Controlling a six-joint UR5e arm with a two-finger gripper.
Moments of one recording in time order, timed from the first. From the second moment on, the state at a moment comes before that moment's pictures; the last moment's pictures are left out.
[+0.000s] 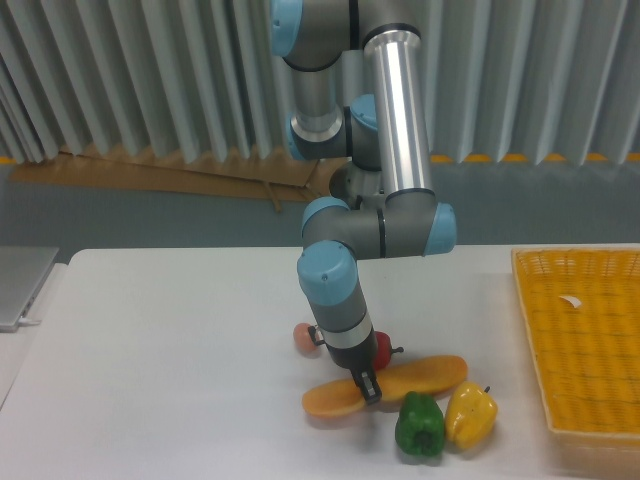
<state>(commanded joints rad) 2.24 -2.04 -1.54 -1.09 1.75 1.32</state>
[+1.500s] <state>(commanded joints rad) 2.54 -1.83 -1.55 -1.33 1.68 1.77</state>
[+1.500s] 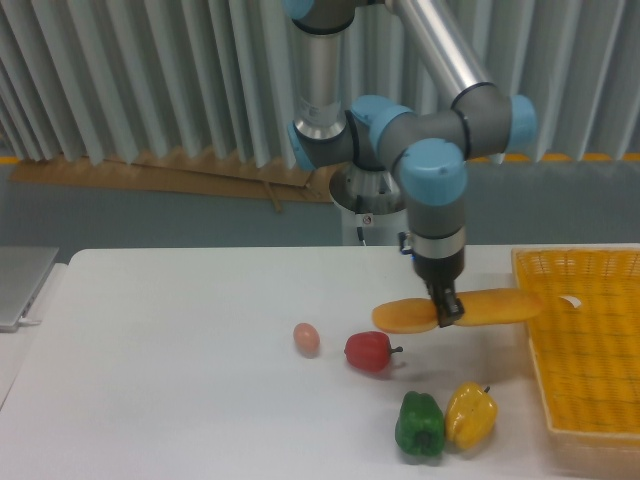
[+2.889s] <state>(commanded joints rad) 2.95 -1.87 -1.54 -1.29 1.64 2.47</state>
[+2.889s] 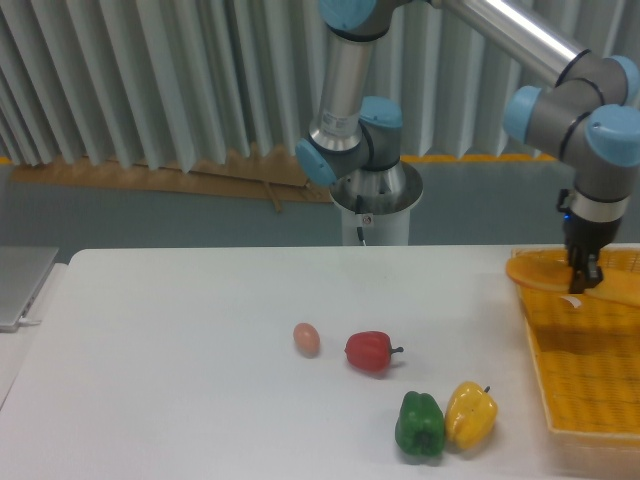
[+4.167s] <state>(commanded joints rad) 2.91 -1.90 -1.55 -1.24 1.64 2.39</state>
